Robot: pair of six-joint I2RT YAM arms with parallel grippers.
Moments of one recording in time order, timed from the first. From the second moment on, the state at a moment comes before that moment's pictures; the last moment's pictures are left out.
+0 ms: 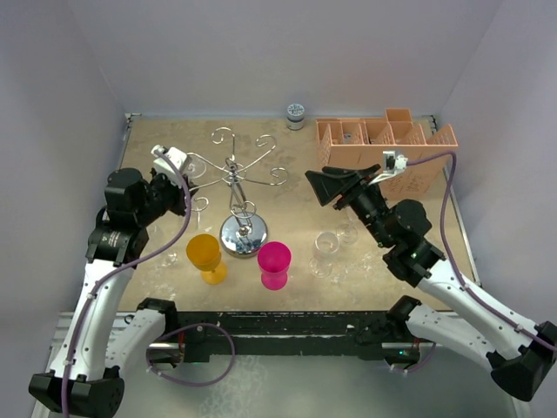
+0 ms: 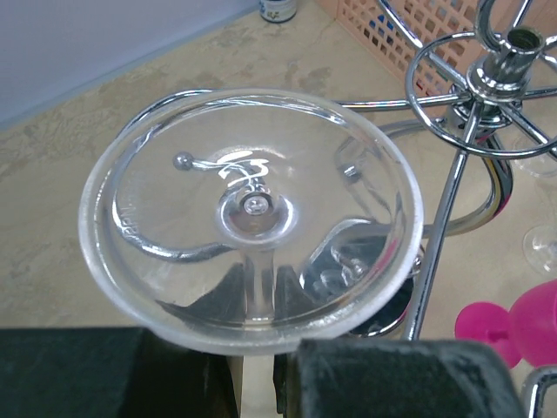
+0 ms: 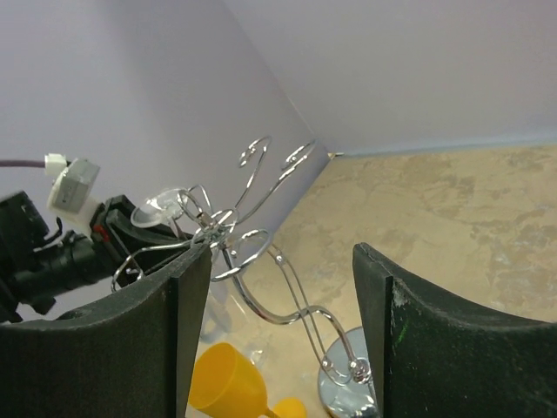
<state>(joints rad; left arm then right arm) -0.14 0.81 0.95 -0.45 0.37 0.16 0.73 0.81 0.74 0.34 0.15 0.60</state>
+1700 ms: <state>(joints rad) -0.10 0.89 0.95 -0.37 0.41 0.05 0.73 0.91 0.79 0.34 -0.09 0.54</state>
